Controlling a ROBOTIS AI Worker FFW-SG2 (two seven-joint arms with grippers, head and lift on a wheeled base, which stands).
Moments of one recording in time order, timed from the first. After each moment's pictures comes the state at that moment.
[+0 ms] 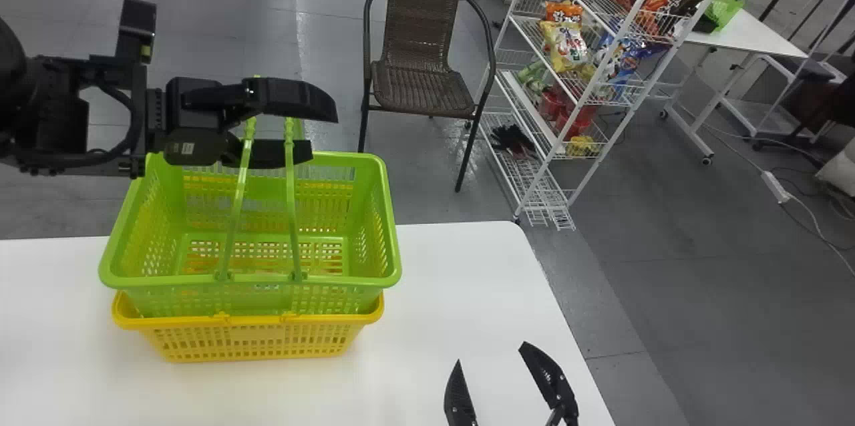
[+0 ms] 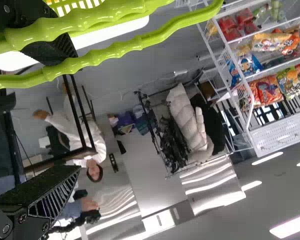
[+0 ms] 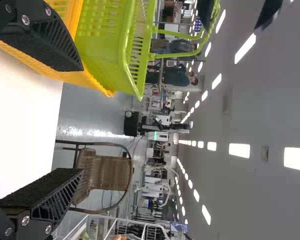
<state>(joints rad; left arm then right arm) -0.78 0.01 0.04 -1.09 0.57 1.46 -0.80 0.54 -0.22 0.06 -1.40 -0.08 -0.75 0.00</state>
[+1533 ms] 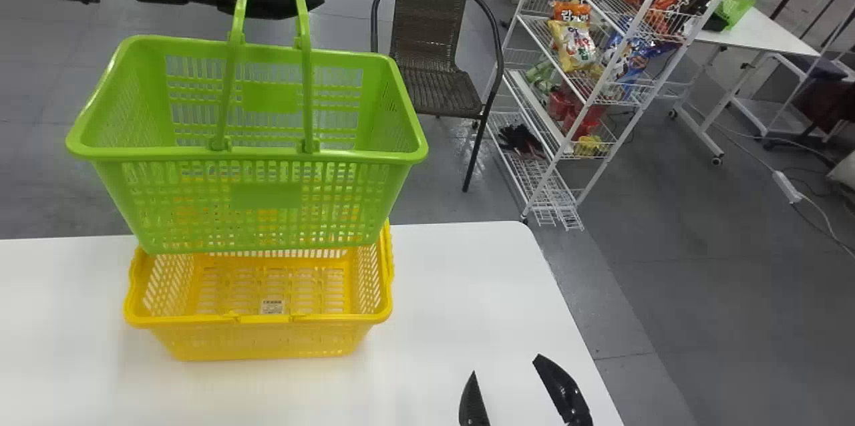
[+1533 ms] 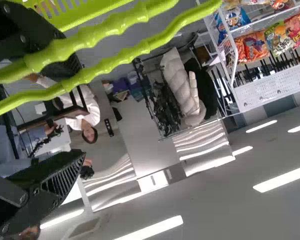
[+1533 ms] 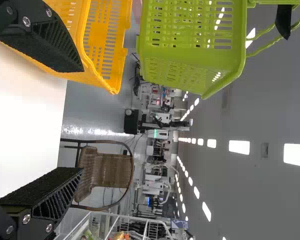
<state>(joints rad) -1.16 0.07 0.09 -0.79 0.67 1.57 -0.82 0.54 -0.22 0.06 -1.33 -0.09 -0.82 0.01</state>
